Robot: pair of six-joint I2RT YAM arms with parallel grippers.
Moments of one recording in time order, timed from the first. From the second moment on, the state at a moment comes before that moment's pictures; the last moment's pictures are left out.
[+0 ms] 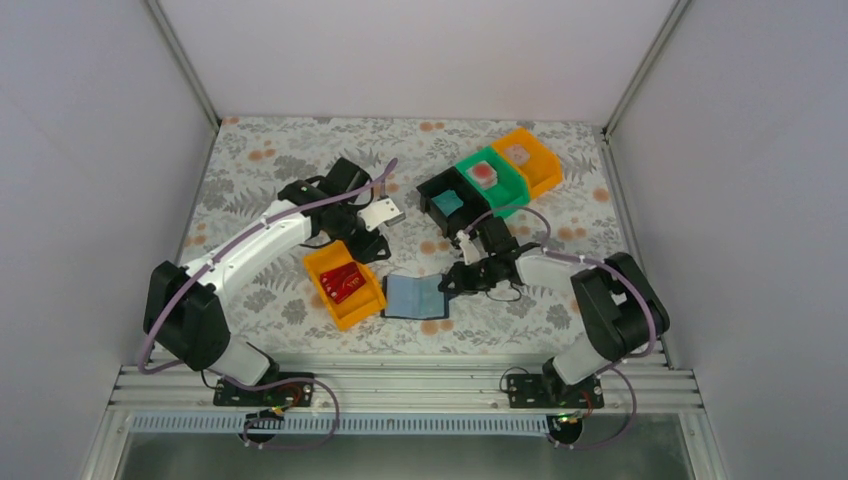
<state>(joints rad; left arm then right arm) -0.57 1.50 1.26 -0.91 0.38 0.35 0.48 1.58 0.67 -0.22 -0.66 0.37</state>
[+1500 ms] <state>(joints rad) -0.46 1.14 1.26 -0.57 1.04 0.15 0.48 1.06 1.25 -0.43 -0.84 0.05</state>
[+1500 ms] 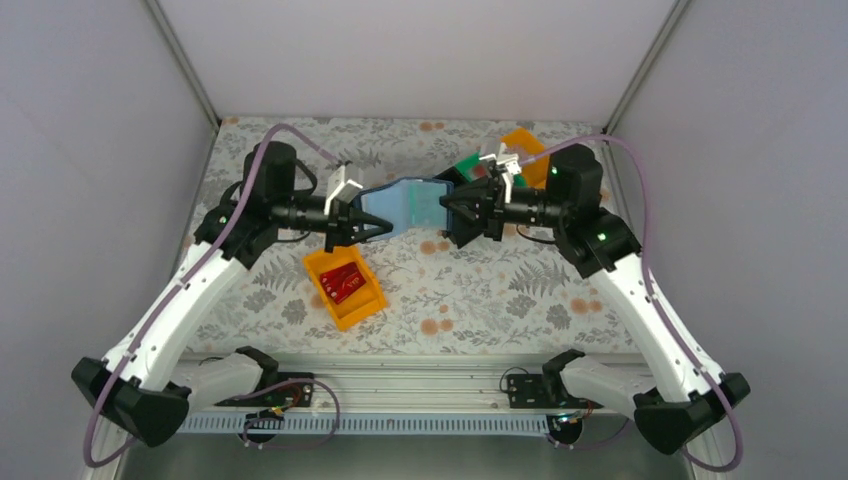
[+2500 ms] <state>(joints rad) -0.36 0.74 0.71 -0.28 0.99 0.06 0.63 1.15 1.14 -0.36 -0.72 -0.17</state>
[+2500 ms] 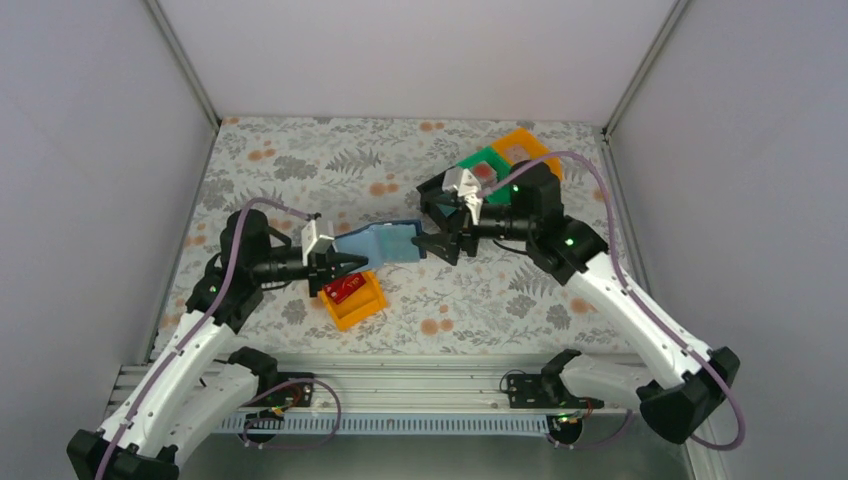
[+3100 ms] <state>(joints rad) -0.38 0.69 0.57 -0.03 0.98 0.08 0.62 1.22 1.13 -0.43 -0.76 -0.24</state>
